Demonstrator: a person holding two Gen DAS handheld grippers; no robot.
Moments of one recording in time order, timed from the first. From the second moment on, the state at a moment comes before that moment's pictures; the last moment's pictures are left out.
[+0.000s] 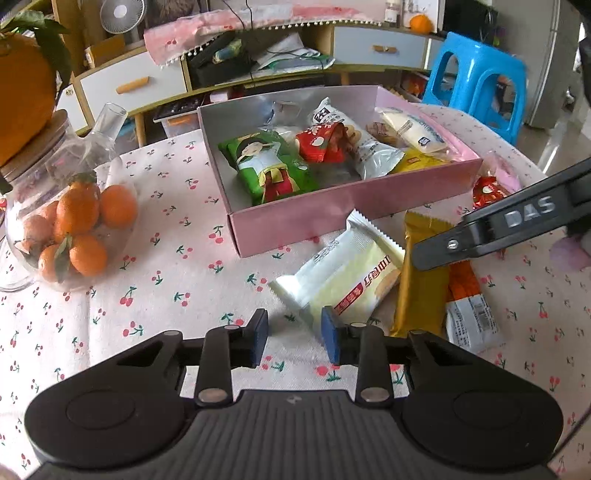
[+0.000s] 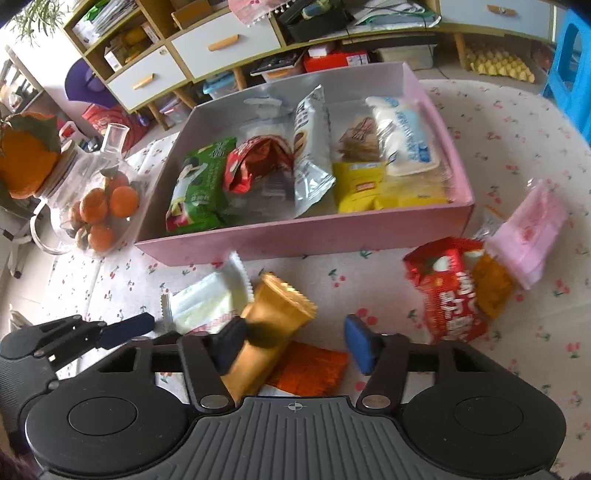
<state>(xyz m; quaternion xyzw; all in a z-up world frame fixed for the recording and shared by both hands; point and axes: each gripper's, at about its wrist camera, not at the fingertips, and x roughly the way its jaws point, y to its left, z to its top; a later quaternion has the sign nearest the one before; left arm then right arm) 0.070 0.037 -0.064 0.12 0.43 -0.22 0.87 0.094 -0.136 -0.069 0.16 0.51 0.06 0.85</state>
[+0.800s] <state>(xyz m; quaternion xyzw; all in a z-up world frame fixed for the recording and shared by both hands) 0.072 -0.009 -0.071 0.20 0.39 -0.27 0.86 0.091 -0.166 -0.067 0.16 0.48 0.06 0.86</state>
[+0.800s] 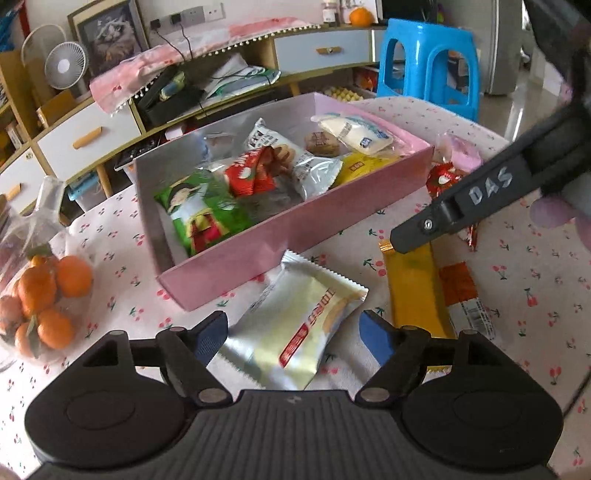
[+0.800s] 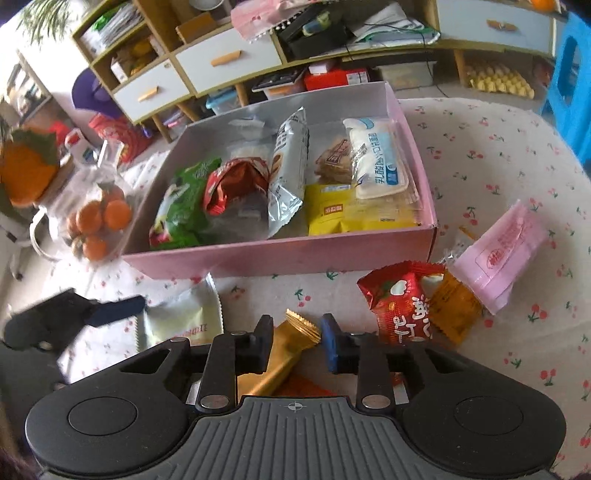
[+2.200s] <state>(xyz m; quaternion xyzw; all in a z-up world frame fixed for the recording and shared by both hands) 0.063 0.031 -0.034 0.07 0.42 -0.16 0.89 0.085 -0.123 -0.060 0.20 0.50 0.13 0.83</state>
